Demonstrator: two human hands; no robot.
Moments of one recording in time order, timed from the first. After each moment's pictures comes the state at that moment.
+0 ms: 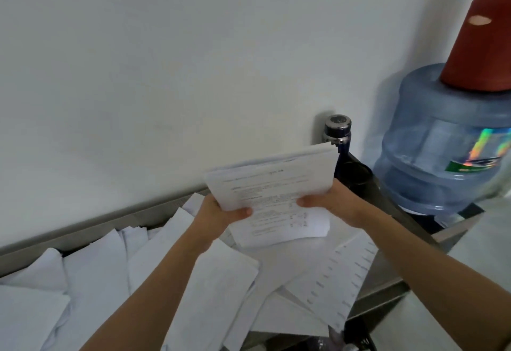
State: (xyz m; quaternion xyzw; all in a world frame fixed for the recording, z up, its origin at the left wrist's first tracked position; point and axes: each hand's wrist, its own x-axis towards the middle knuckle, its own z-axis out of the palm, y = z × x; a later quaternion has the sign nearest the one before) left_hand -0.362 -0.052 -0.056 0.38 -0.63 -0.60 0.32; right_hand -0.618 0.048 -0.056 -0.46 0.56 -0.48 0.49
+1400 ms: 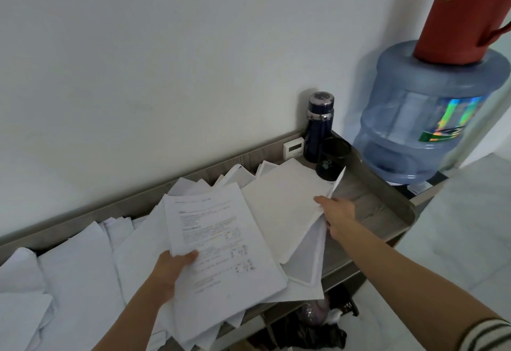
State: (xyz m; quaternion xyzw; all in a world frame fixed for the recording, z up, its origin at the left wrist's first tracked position) left_hand -0.247 -0.040 -0.177 0.59 -0.43 -0.65 0.23; right_hand -0.588 0.077 -0.143 0.02 0.73 -0.58 0.36
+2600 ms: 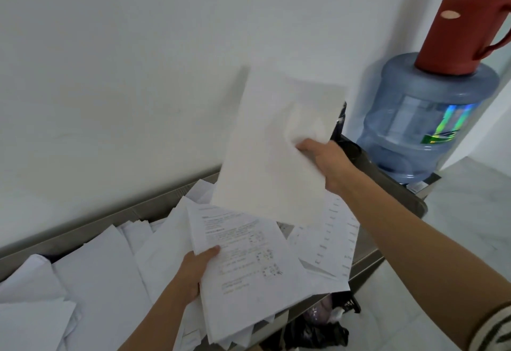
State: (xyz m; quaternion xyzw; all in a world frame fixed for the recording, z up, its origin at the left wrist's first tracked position) left_hand -0.233 -0.048 -0.169 0.55 -0.41 -0.71 0.18; right_hand -0.516 0.027 0.001 -0.19 0.62 -0.65 0.39
